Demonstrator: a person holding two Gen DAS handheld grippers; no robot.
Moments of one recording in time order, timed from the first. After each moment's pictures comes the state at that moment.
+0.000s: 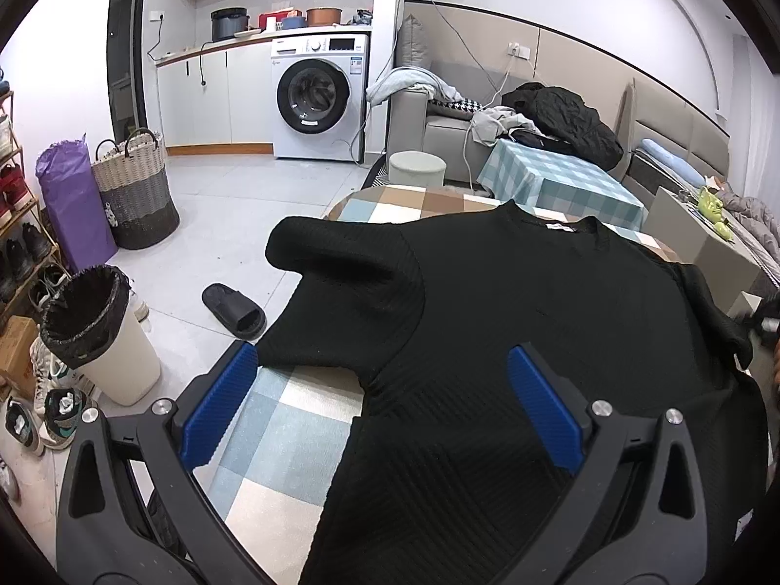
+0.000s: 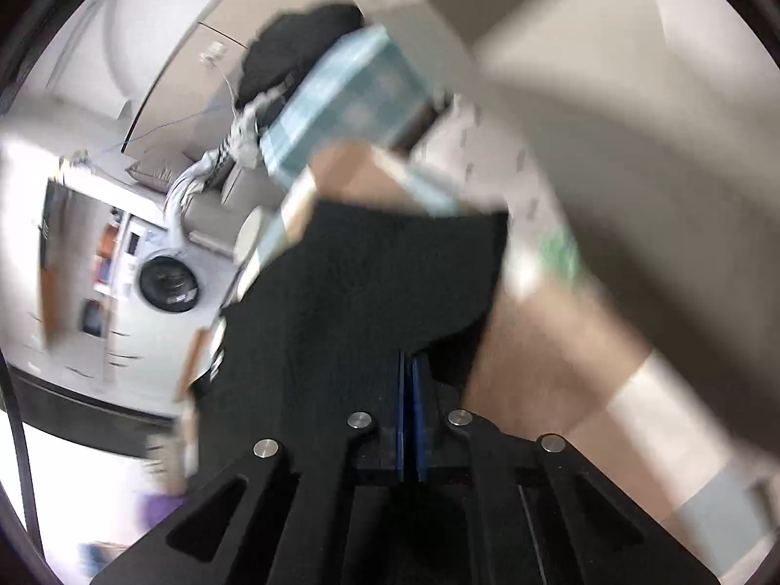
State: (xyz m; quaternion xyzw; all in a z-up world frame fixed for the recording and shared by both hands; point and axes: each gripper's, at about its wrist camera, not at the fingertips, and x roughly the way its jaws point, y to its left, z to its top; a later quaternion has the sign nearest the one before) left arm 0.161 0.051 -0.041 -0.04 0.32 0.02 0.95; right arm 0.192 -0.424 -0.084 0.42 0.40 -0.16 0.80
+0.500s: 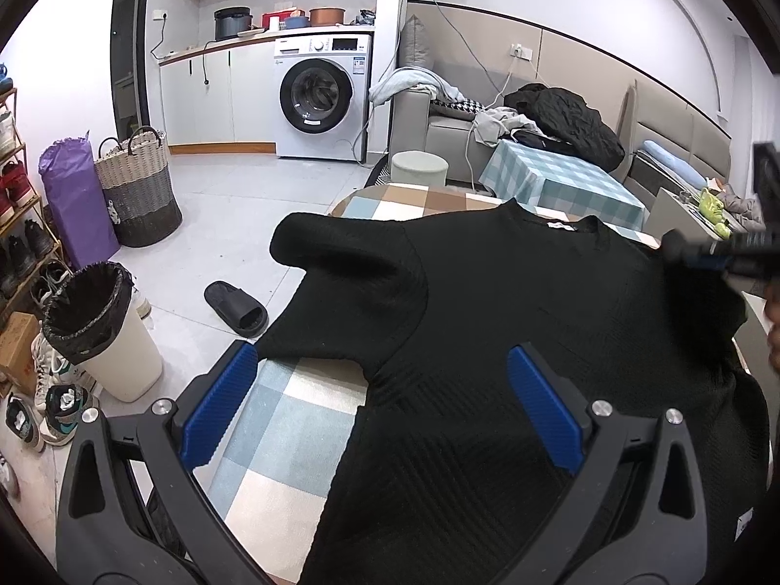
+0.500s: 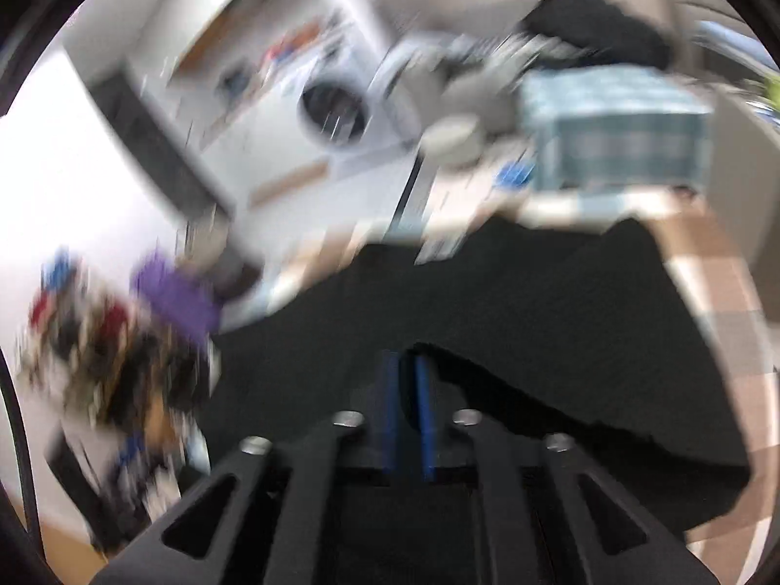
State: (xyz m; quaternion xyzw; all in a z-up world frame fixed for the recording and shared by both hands) left arm 0.155 0.053 -0.048 -0.05 0.32 0.02 0.95; right arm 0.274 -0.201 -0.019 0.15 0.47 0.16 0.85
